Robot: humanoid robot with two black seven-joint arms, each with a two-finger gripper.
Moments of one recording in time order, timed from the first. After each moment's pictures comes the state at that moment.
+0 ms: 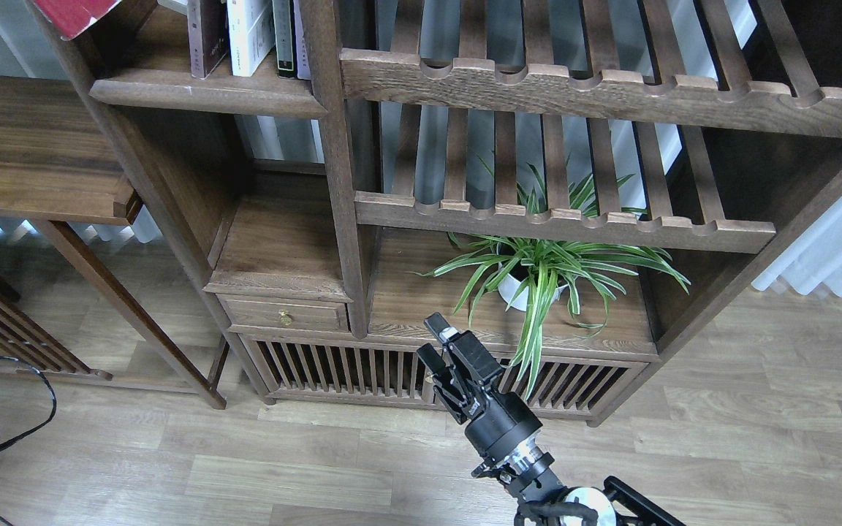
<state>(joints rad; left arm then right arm) -0.75 0.25 -1.90 -1.21 0.64 -0.49 0.49 0.00 0.01 0.83 1.14 0.29 0.58 0.01</state>
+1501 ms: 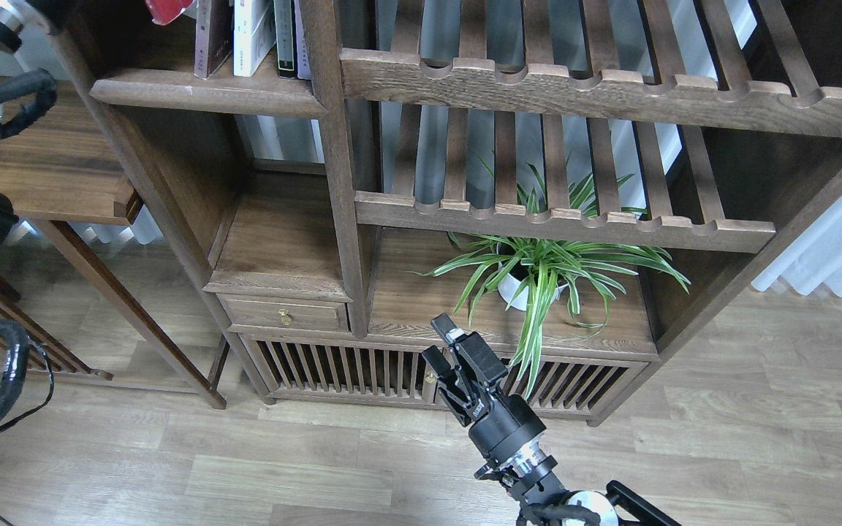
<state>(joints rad) -0.98 0.24 -1.47 -0.83 0.90 -0.49 -0.06 -0.02 0.01 0.84 1.14 0.30 0.58 0.01</state>
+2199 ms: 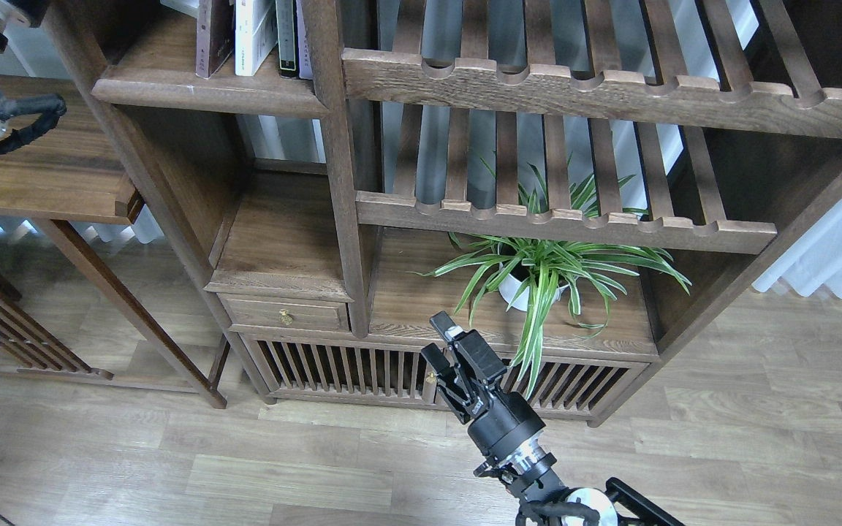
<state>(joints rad) -1.06 0.32 -1.19 -0.59 0.90 -0.32 -0.42 -0.01 0.02 0.84 1.14 0.30 0.58 0.01</state>
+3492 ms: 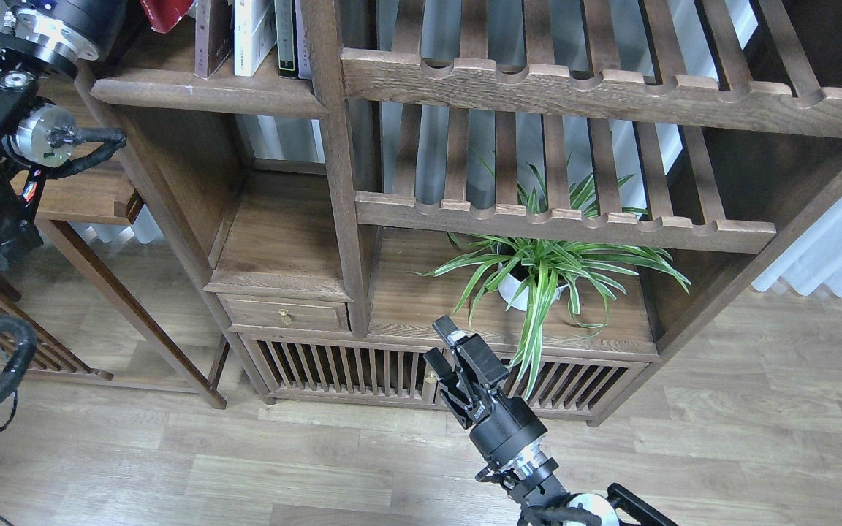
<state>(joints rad) -1.10 0.25 -1.03 -0.46 0.89 -0.25 -0.49 -0.03 0.01 0.83 1.13 0.30 0.58 0.02</state>
